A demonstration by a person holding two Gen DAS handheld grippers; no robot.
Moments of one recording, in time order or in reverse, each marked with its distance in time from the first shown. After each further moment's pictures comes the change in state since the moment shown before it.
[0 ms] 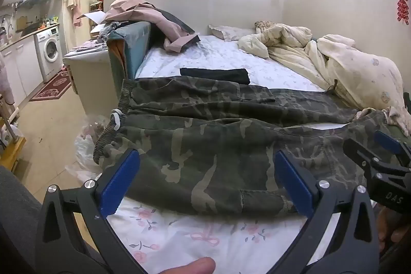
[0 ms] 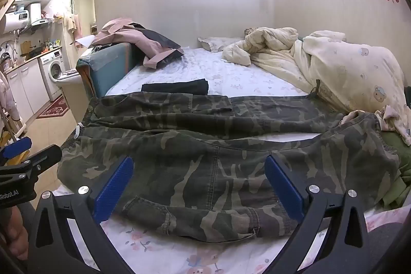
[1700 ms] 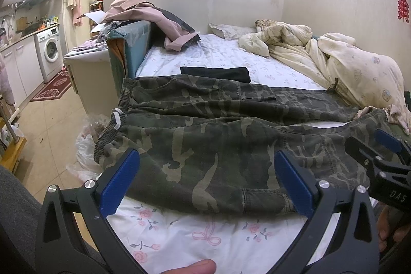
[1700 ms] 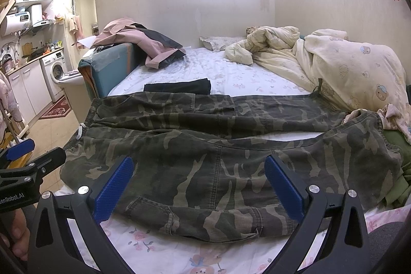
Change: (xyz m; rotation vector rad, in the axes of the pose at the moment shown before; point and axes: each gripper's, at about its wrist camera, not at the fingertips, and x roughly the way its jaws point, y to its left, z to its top) left arm 0.001 0.002 0.000 0.009 0.013 0.012; right arm 0.000 0.002 -0.001 0.013 0.000 0.005
